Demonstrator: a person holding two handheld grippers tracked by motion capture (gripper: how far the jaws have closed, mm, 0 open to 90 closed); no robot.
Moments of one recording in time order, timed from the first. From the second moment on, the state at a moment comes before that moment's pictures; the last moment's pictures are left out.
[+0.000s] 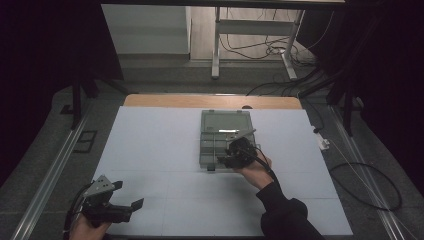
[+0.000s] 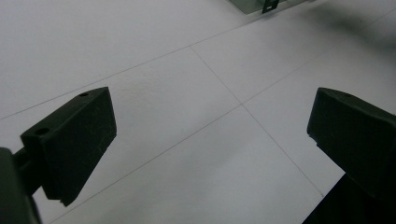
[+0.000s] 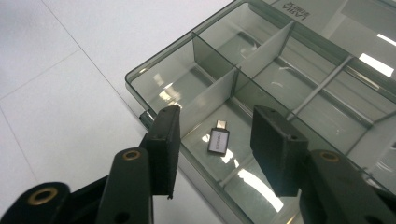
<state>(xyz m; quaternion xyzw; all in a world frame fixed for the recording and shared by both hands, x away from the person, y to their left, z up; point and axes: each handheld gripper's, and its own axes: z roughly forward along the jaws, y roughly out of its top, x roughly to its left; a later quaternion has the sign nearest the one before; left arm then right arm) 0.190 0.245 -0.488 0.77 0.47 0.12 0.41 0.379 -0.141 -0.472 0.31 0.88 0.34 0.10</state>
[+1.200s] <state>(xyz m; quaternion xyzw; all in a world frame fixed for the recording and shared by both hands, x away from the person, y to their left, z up) 0.191 0.245 -0.488 0.77 0.46 0.12 0.41 0.351 -0.176 -0.454 0.33 0.87 0.36 0.10</state>
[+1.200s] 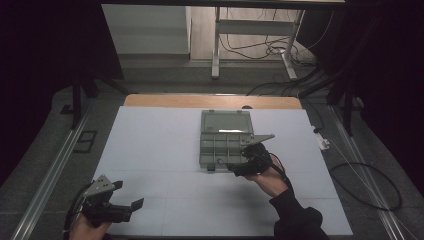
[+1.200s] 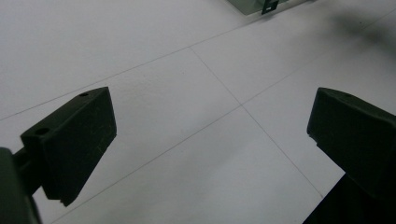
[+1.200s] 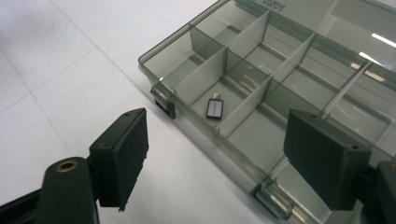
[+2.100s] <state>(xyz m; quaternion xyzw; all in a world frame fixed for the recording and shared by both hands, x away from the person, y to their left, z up) 0.191 0.245 -0.488 0.77 0.47 0.12 0.41 0.321 -0.214 -0.452 0.35 0.86 0.37 0.09</state>
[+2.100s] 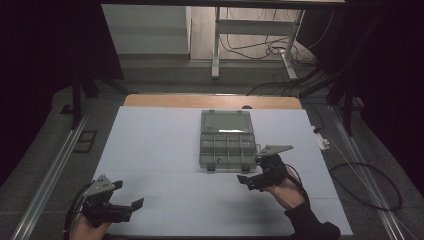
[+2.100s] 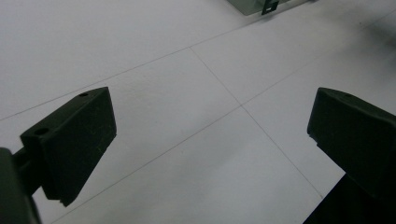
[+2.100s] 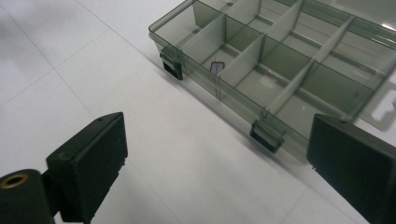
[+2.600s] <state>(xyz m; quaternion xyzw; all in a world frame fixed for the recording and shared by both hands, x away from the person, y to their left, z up) 0.191 0.245 -0.488 0.77 0.47 0.12 0.41 0.299 -0.247 -0.452 0.37 0.85 0.37 0.10</state>
